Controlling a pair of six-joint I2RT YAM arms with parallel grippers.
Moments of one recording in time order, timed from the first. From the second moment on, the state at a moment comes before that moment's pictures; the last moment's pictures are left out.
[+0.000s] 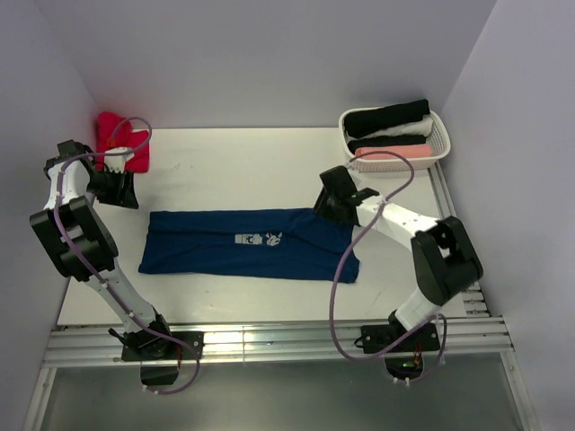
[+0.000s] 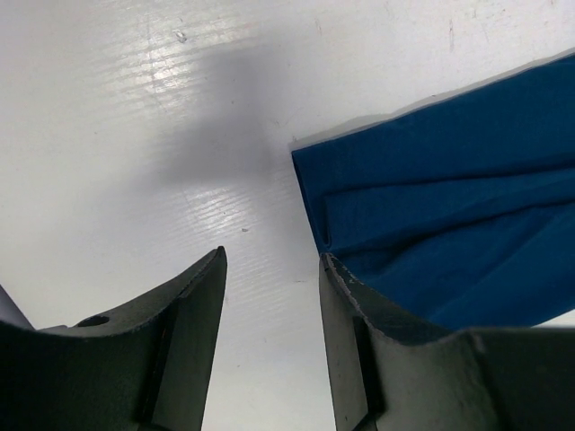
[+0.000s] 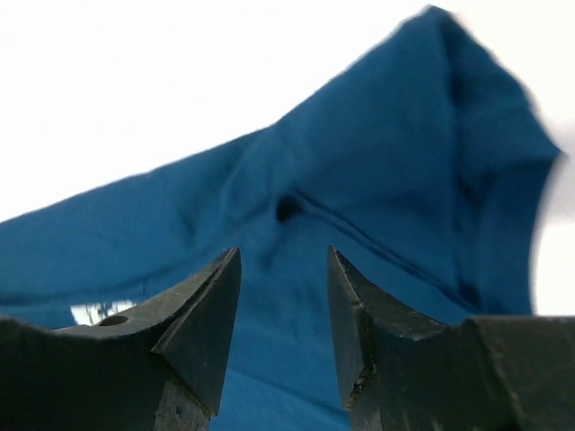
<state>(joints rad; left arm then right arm) 0.46 1.91 1.57 -0.93 0.45 0.64 0.49 1.58 0.99 -0.34 0.19 0.85</state>
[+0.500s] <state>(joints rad) 0.46 1.91 1.59 -0.95 0.48 0.64 0.50 1.77 1.10 -0.33 0.14 0.84</state>
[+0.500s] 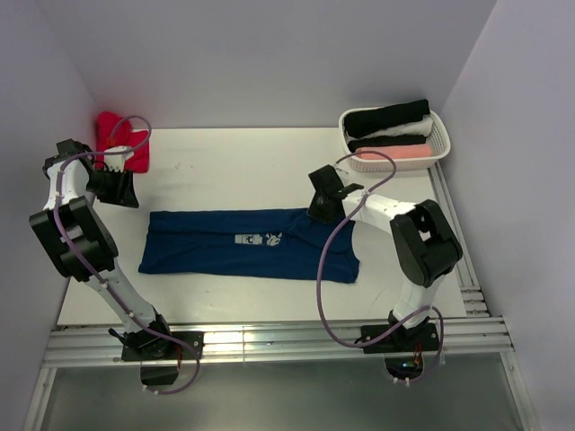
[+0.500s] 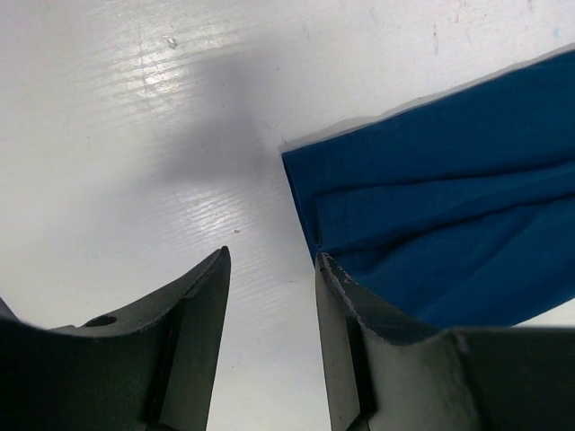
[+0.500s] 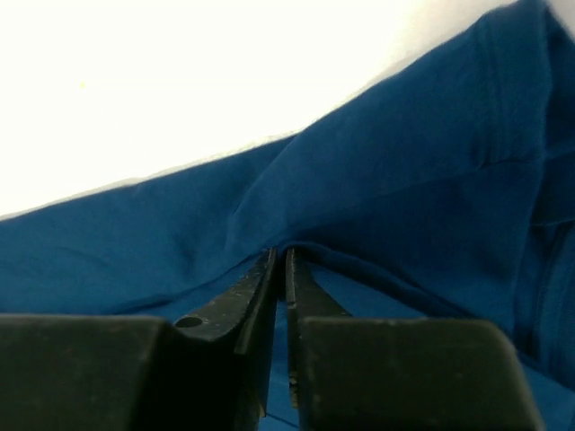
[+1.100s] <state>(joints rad) 0.46 1.91 1.59 -0.95 0.50 0.64 0.77 1.54 0.97 -0.36 0.22 0.96</state>
